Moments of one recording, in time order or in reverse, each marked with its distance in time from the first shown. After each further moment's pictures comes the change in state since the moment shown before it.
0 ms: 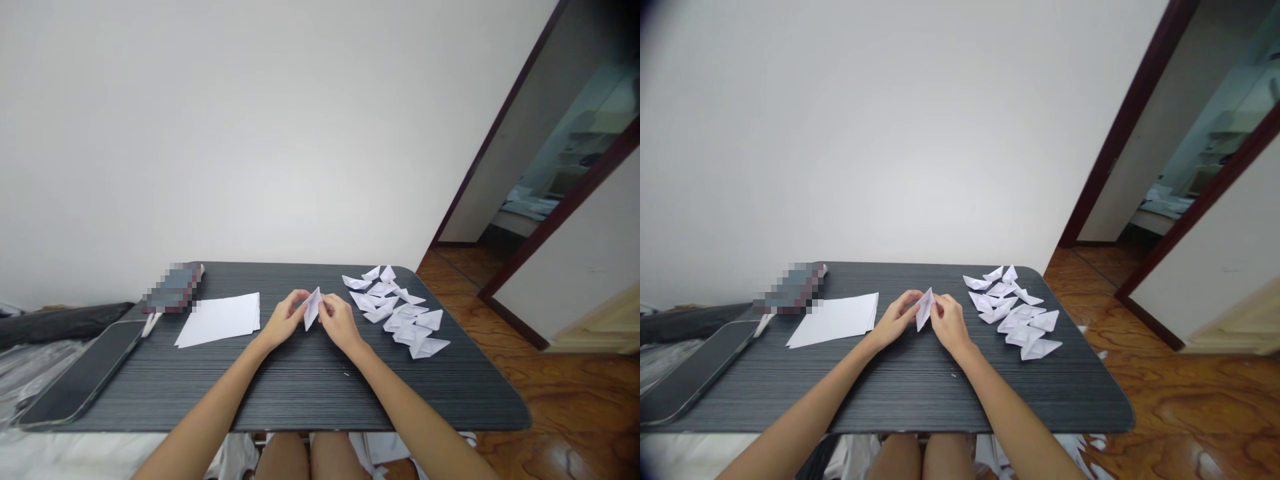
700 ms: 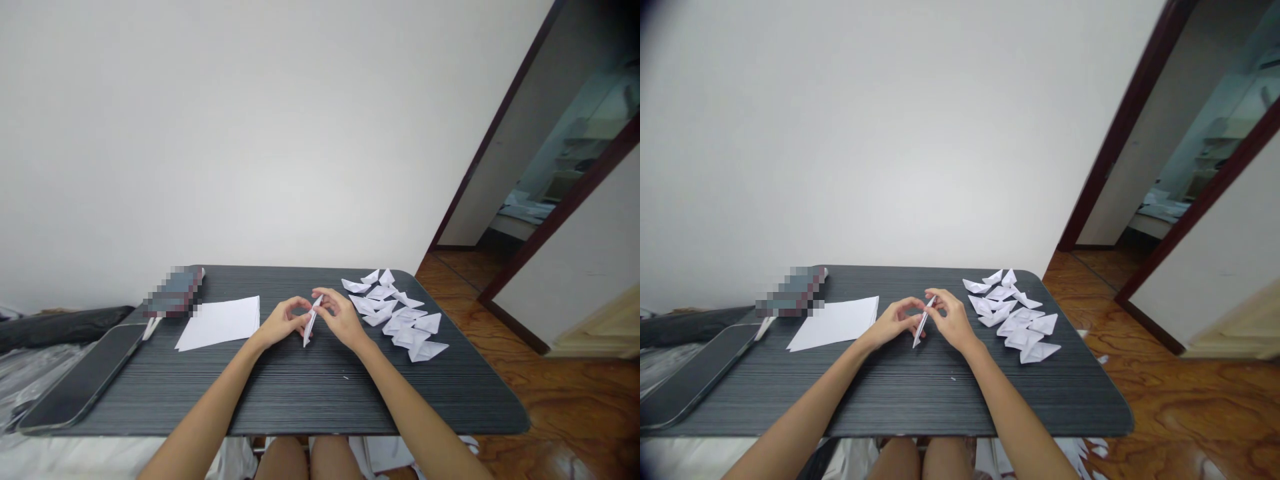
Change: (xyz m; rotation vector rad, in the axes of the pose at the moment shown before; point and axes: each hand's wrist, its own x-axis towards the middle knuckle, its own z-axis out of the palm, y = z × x) left_hand -0.001 0.012 -0.007 -0.178 -0.263 -0.158; right_hand 0.009 -0.002 -0.011 0.298 -0.077 -0.126
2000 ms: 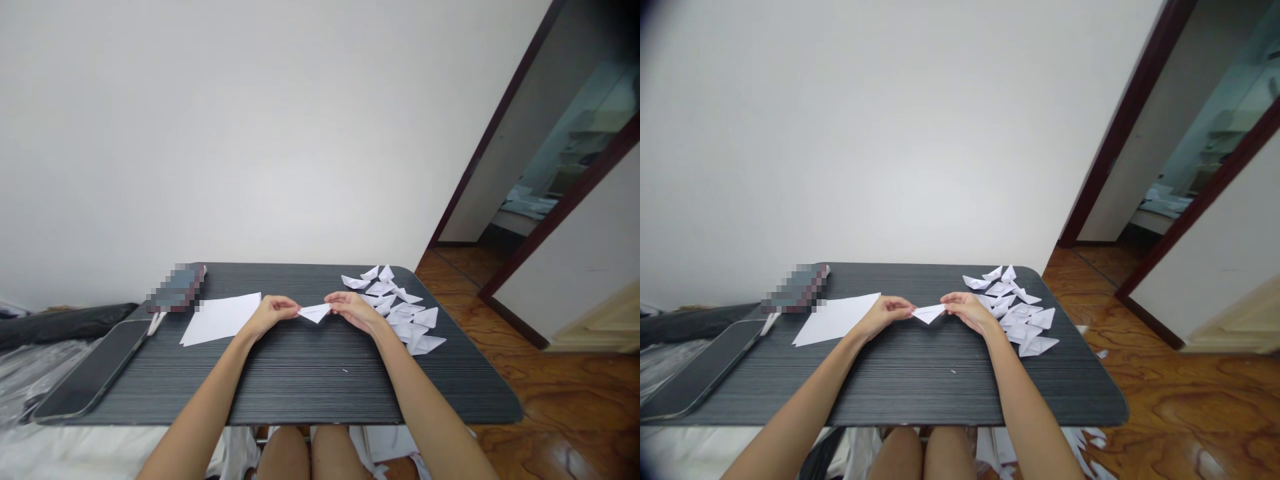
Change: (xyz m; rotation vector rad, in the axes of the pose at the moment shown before) left_hand -0.003 -0.016 -0.029 -0.032 0.176 -0.039; right_hand 0.005 0.032 -0.040 0.567 -0.181 0.523
